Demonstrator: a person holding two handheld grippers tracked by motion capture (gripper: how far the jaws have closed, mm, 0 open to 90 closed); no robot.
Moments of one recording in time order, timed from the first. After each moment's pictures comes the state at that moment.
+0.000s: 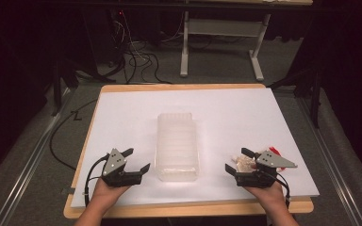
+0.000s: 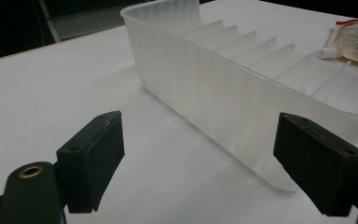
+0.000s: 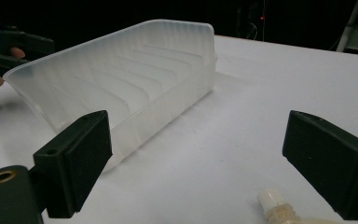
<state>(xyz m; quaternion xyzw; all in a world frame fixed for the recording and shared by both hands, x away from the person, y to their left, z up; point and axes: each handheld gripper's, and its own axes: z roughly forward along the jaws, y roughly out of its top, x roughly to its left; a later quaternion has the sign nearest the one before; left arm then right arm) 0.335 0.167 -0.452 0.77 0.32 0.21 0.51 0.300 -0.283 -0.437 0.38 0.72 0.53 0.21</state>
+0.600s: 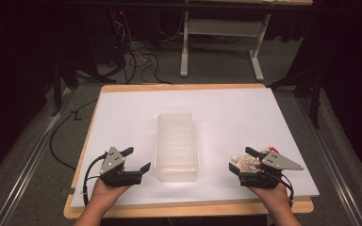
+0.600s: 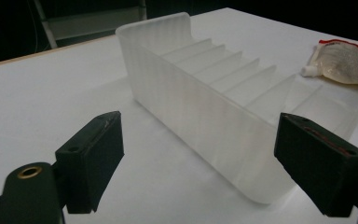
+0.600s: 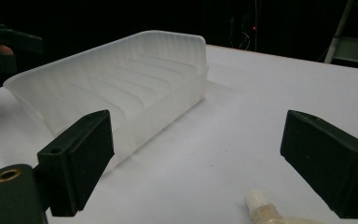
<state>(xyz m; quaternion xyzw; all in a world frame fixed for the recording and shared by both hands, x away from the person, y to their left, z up) 0.328 0.163 -0.429 0.77 0.32 0.20 0.52 0.293 -0.291 -0.430 0.38 0.71 0.54 0.23</state>
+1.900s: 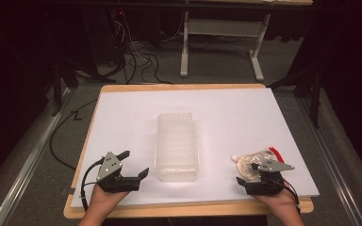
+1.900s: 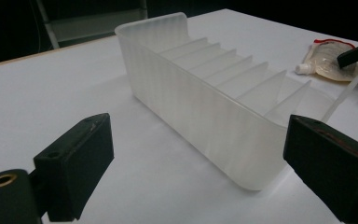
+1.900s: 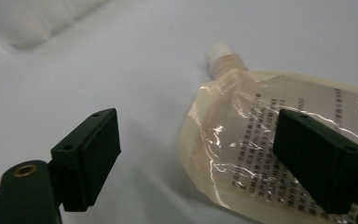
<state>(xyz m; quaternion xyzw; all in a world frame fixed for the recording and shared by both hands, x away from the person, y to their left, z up) 0.314 0.169 -0.434 0.76 0.33 0.20 0.52 0.294 -0.317 -0.477 0.44 0.80 0.38 0.18</state>
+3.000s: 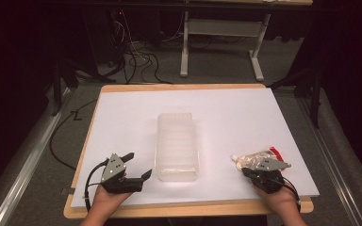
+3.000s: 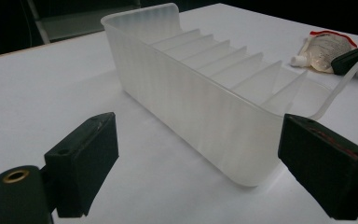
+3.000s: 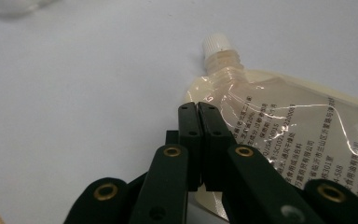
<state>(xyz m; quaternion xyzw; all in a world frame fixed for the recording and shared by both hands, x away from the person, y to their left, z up) 0.314 0.163 -0.442 0.77 0.32 0.19 0.52 0.302 -0.320 -0.478 0.40 0.83 0.35 0.19</state>
